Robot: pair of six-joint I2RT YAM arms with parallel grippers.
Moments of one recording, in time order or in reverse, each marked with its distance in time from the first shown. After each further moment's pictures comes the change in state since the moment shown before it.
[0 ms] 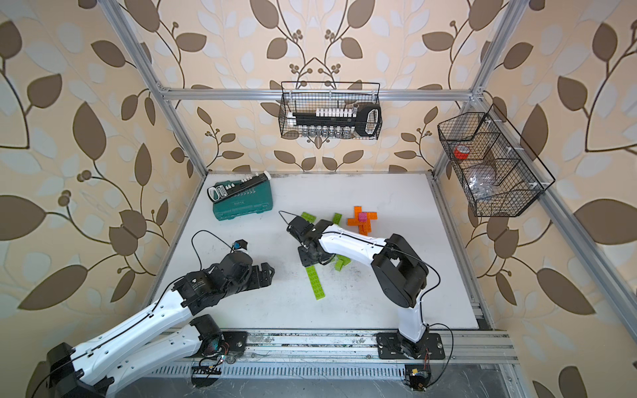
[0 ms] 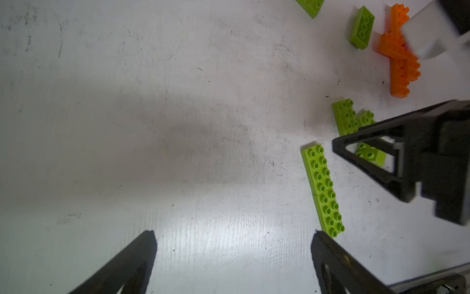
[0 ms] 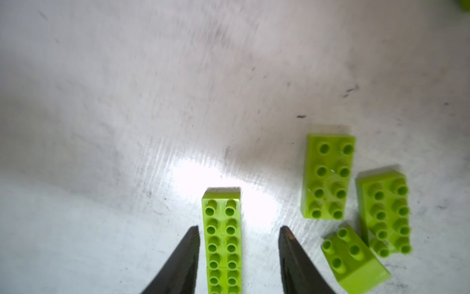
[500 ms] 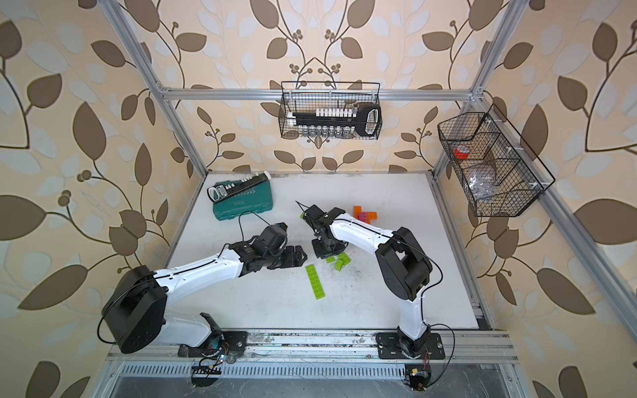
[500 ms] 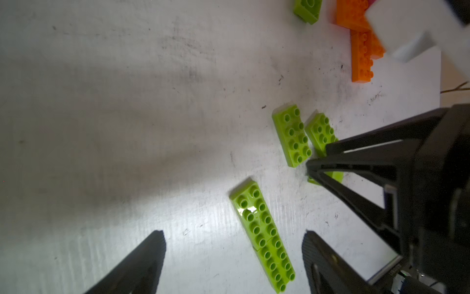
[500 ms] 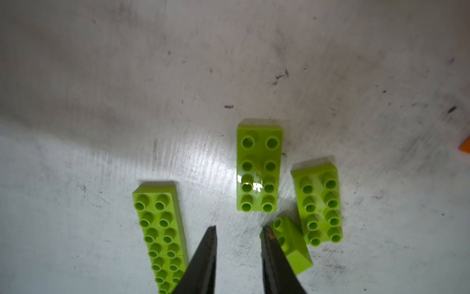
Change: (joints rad) left arm 0.059 0.573 0.191 0.427 0.287 0.092; right arm -0.115 0.072 0.043 -0.134 -0.059 -0.128
